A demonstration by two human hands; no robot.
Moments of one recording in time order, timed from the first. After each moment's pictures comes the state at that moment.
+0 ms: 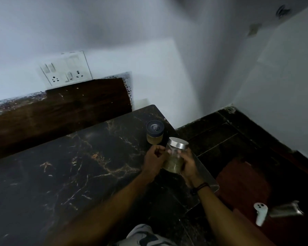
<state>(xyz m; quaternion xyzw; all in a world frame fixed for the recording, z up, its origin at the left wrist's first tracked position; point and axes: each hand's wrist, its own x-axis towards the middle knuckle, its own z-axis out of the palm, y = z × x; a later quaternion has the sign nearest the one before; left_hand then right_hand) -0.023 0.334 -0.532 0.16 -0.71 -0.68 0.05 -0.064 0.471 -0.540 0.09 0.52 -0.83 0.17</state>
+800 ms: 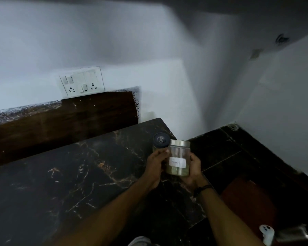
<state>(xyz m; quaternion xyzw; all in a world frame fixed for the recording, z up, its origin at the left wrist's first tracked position) -0.018 0.322 -0.482 0.19 -0.52 -0.83 0.01 -0.083 0.453 -0.506 0.11 0.40 -0.86 0.30</state>
